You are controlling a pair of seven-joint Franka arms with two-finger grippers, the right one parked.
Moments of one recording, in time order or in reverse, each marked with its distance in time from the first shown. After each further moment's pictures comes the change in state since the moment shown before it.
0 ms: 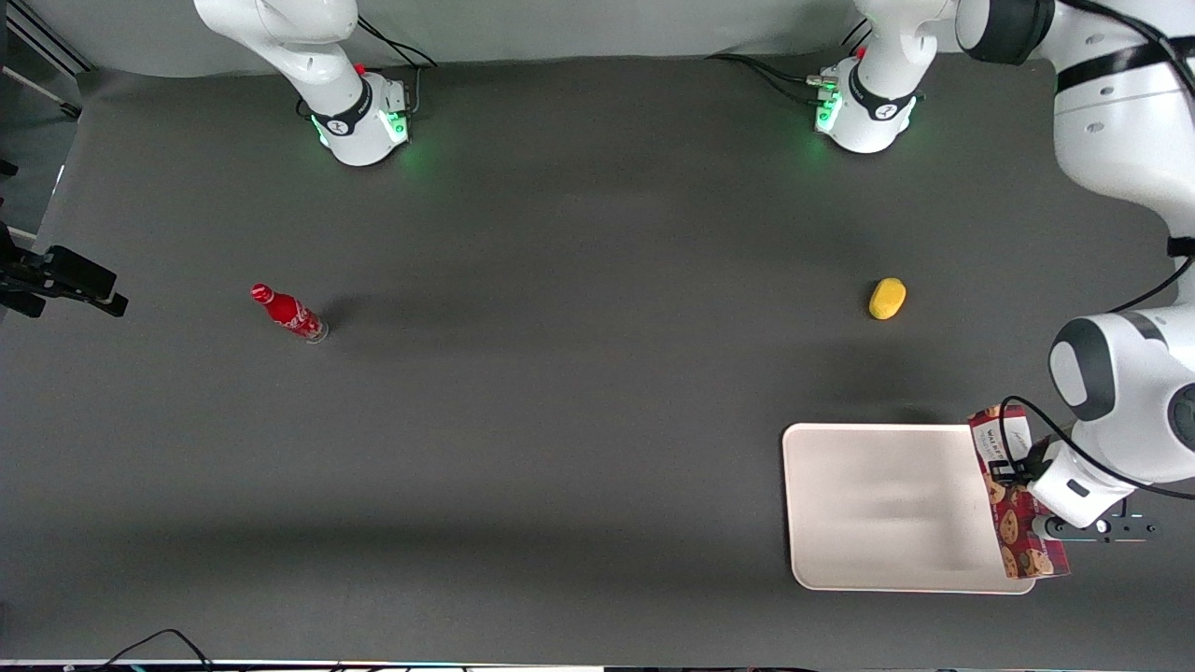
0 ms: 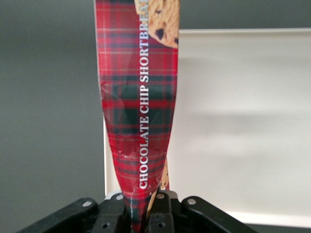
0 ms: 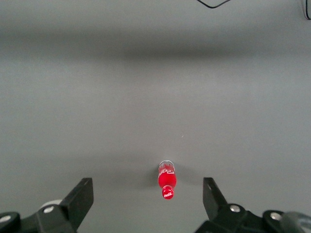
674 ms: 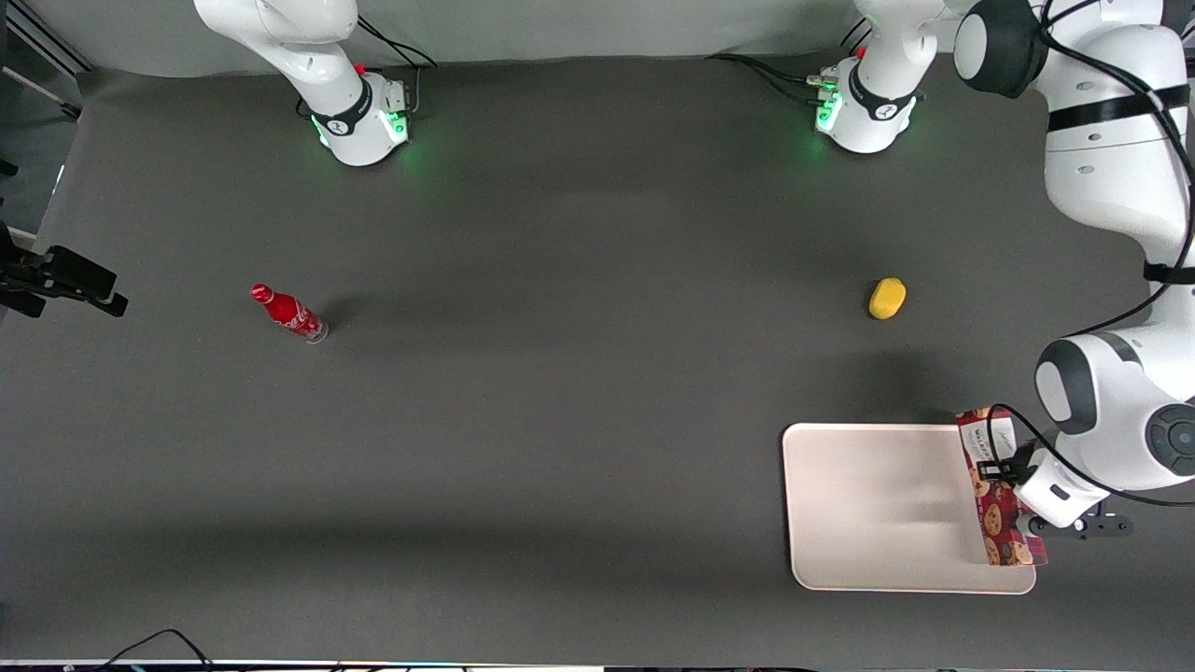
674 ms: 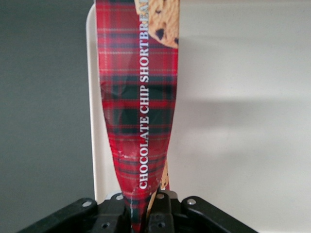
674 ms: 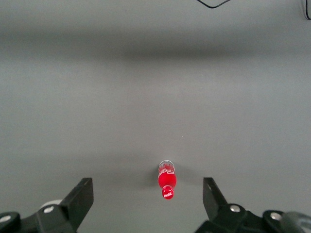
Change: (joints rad) arm 0.023 0.090 0.003 0.001 -0.047 0.048 0.059
